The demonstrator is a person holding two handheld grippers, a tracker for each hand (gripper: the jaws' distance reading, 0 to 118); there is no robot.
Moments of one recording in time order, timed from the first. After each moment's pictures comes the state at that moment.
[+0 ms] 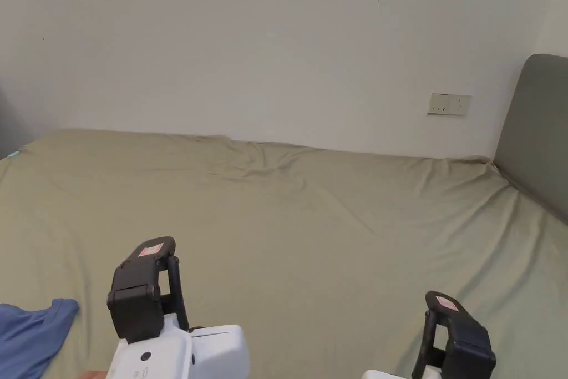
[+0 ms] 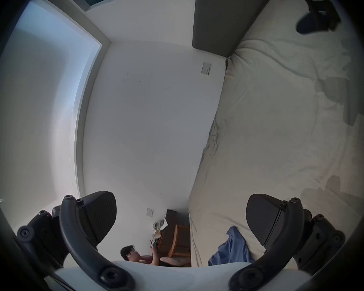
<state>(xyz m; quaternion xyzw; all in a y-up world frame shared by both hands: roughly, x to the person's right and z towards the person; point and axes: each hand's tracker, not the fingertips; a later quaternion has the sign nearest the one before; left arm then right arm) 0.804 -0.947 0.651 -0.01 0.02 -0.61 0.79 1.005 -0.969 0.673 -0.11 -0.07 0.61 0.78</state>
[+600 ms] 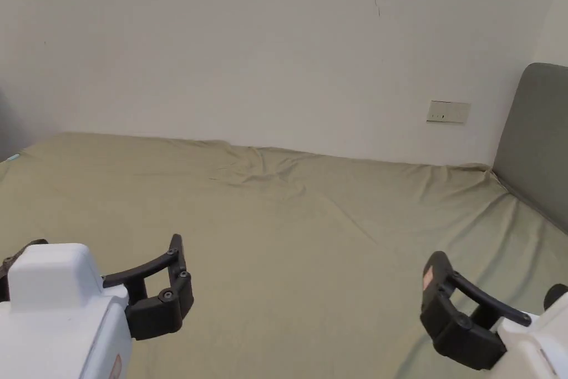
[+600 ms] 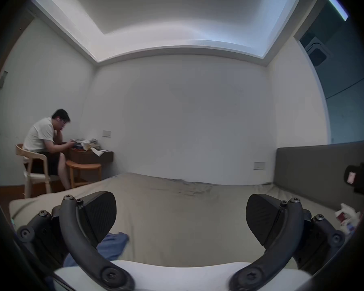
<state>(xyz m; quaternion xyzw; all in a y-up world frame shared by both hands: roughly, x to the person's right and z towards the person) 0.729 -0.890 0.647 0.05 0.05 0.02 1.00 1.084 -0.892 0.691 0.06 -0.09 -0.09 0.99</state>
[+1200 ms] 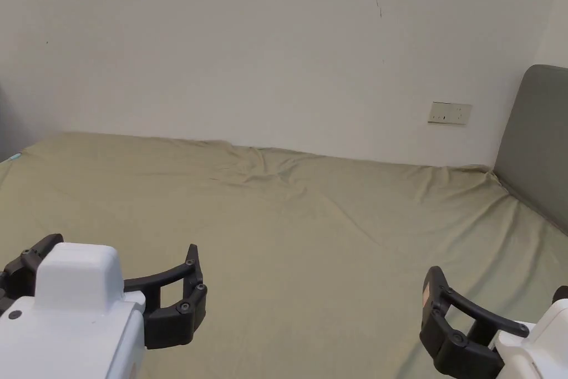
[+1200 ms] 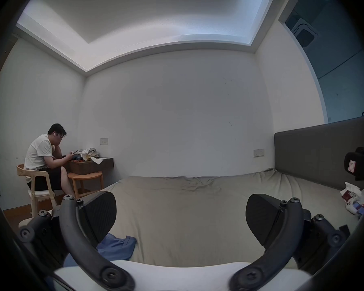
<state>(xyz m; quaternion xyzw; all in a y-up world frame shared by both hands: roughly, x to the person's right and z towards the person) 0.746 -0.888 0.654 0.04 0.02 -0.03 1.00 1.075 -0.894 0.694 0.05 -0.09 -0.01 0.99</state>
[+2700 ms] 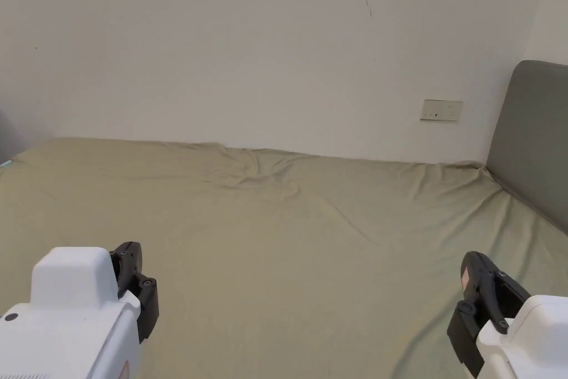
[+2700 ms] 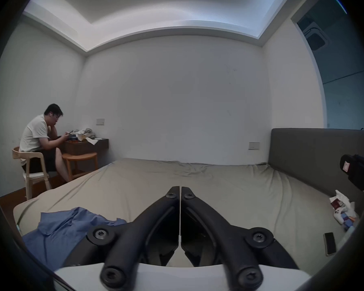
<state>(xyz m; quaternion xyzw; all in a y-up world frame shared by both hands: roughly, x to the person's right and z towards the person) 0.742 -0.883 0.648 -0.03 -0.01 0.01 1.00 1.069 -0.895 0.697 0.05 -0.10 0.03 0.99</state>
